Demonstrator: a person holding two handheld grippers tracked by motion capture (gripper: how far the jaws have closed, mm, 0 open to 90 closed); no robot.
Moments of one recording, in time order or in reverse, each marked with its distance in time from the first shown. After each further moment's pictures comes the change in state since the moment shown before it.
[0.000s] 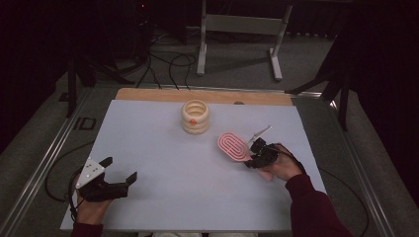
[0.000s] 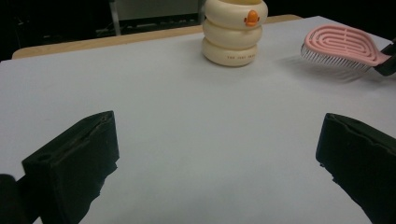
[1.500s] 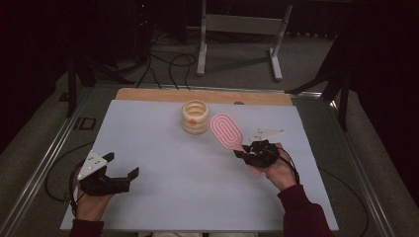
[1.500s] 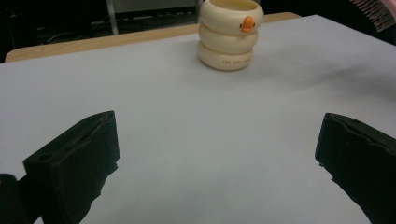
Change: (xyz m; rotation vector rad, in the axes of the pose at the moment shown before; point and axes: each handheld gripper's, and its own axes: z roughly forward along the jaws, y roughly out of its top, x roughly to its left) left arm -0.003 0.025 0.001 0.033 -0.018 -0.009; right arm 0.042 0.008 -0.039 -0.433 -0.037 0.014
